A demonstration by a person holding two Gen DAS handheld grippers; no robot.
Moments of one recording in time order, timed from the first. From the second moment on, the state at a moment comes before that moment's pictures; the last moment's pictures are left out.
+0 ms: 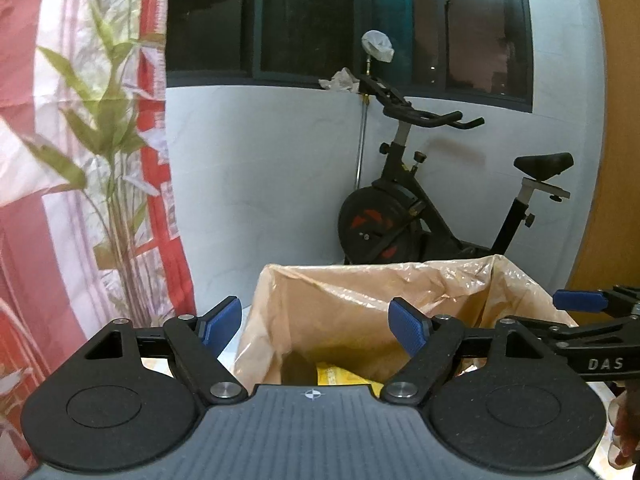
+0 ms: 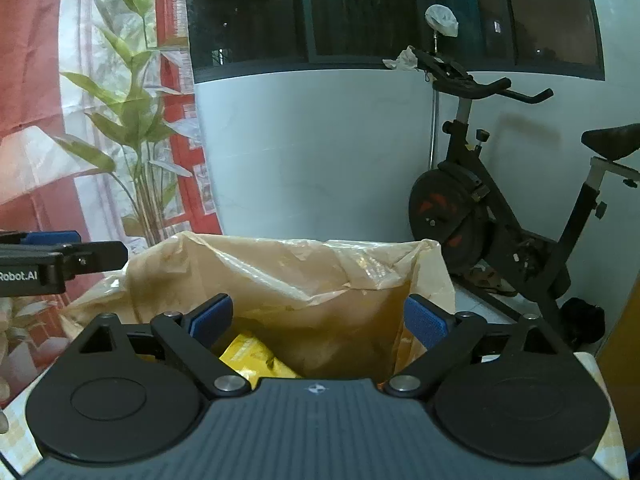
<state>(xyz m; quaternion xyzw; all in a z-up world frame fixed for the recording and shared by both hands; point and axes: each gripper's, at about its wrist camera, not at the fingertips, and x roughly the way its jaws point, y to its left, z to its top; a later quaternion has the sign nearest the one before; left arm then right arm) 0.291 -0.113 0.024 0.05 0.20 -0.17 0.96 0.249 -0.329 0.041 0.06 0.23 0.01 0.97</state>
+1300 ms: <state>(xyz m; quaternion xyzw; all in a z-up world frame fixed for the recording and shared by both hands) 0.194 -0.027 -0.013 -0.01 0.23 -0.11 0.97 0.134 -0.279 0.003 0.02 0.24 0.04 0.97</state>
